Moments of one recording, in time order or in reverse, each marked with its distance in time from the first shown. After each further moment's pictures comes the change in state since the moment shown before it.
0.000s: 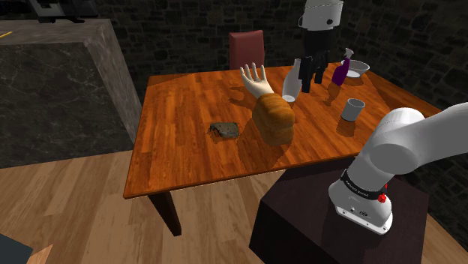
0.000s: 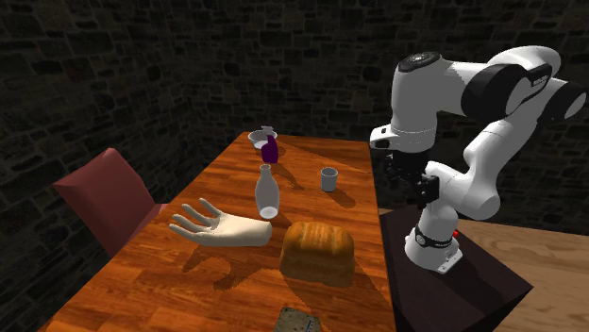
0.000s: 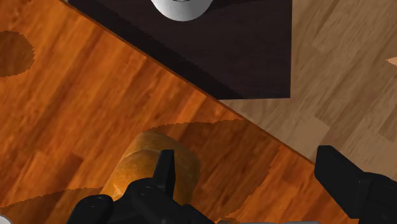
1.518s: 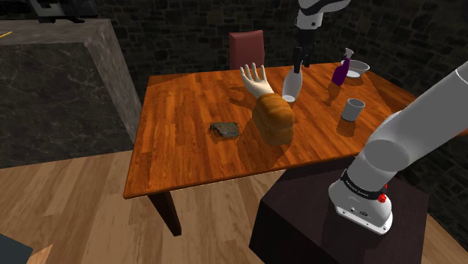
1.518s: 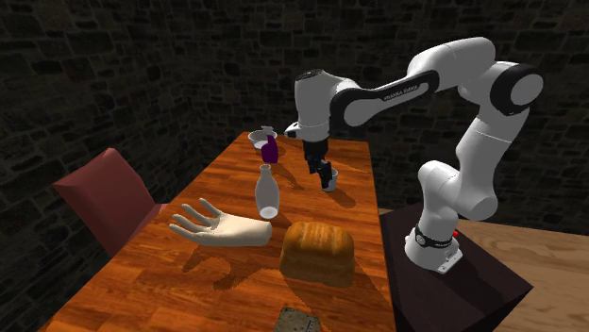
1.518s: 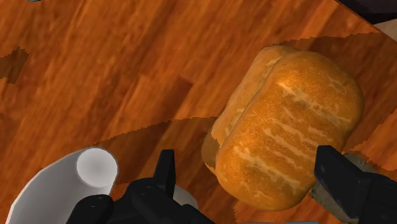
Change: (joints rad) arm -0.142 0.485 -0.315 0.247 -0.195 0.313 -0.374
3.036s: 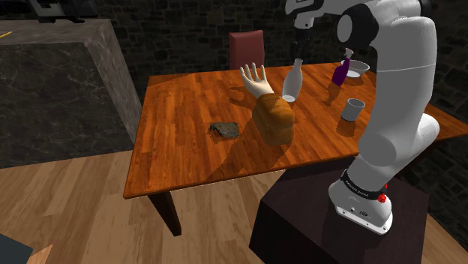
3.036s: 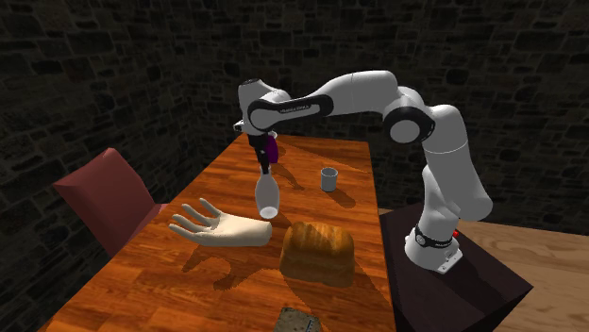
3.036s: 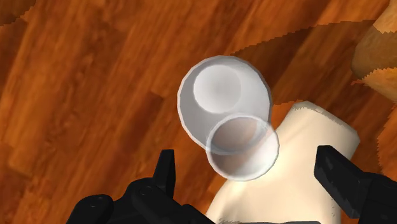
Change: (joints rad) arm -0.221 0.745 -0.134 0.759 0.225 0.032 -0.354
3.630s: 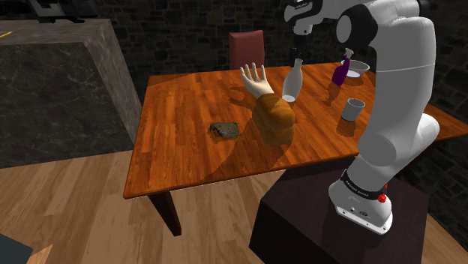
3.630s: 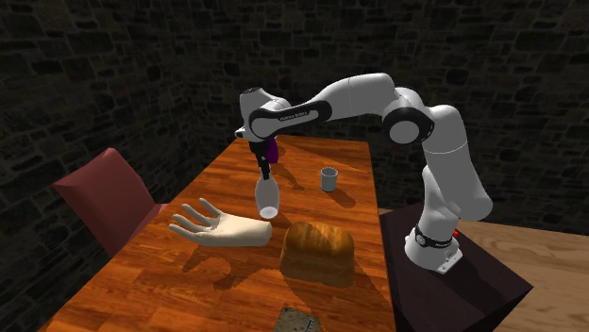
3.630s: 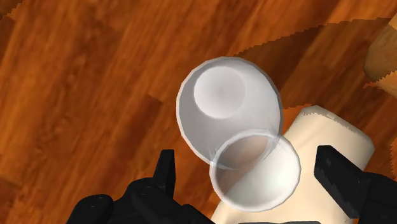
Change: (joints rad) arm 0.002 0.007 0.002 -0.061 0.004 0.068 -0.005
